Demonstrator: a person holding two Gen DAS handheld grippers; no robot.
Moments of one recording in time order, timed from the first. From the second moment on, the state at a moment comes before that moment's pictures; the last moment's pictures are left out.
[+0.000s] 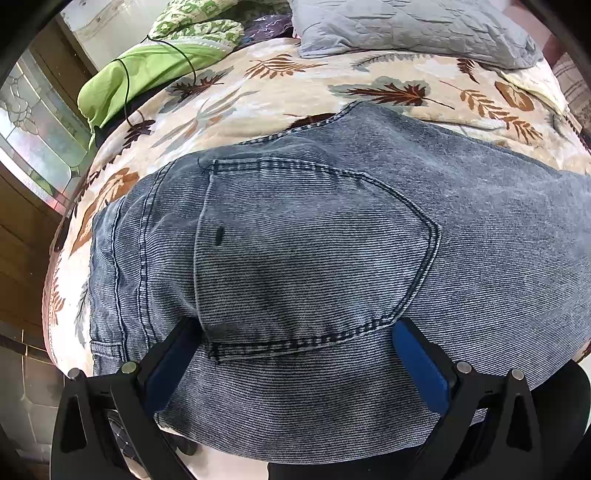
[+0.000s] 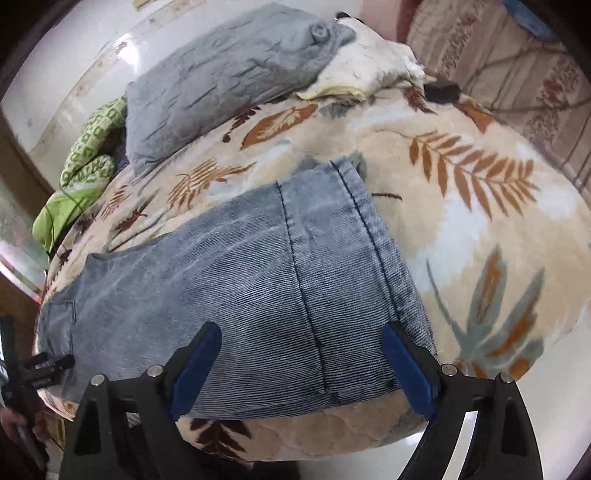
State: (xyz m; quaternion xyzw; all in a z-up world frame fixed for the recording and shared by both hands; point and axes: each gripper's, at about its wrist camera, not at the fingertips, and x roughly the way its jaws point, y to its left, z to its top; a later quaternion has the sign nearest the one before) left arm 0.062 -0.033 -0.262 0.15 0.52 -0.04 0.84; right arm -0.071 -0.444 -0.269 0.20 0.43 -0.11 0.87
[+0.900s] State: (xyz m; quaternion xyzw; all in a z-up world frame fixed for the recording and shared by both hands) left arm 0.069 0.067 -0.243 0.07 0.50 -0.02 0.86; right arm 0.047 -0.264 -0.256 0.08 0.50 0.00 0.86
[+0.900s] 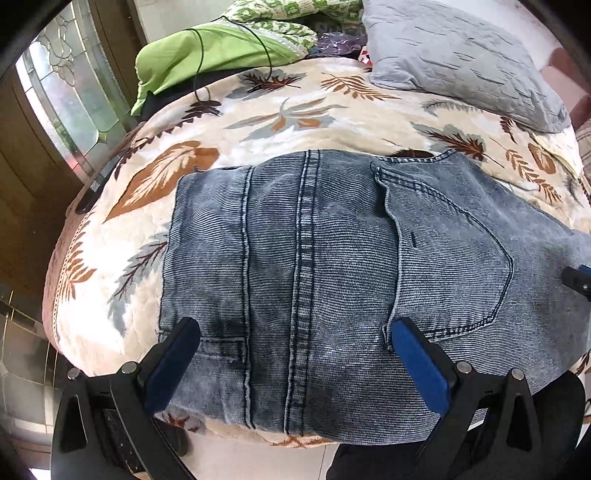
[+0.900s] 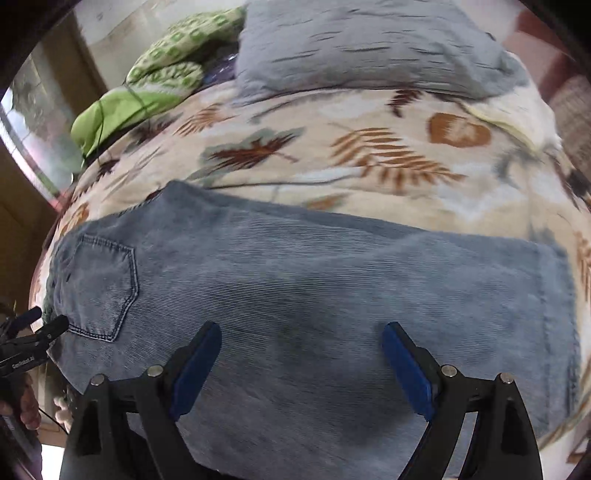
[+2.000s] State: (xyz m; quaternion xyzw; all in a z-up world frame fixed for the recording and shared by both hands) left arm 0.077 0.040 -0.252 0.07 0.51 -0.05 0.85; right arm 0.018 -0.327 -0.270 0.07 0.51 -0.08 0.85
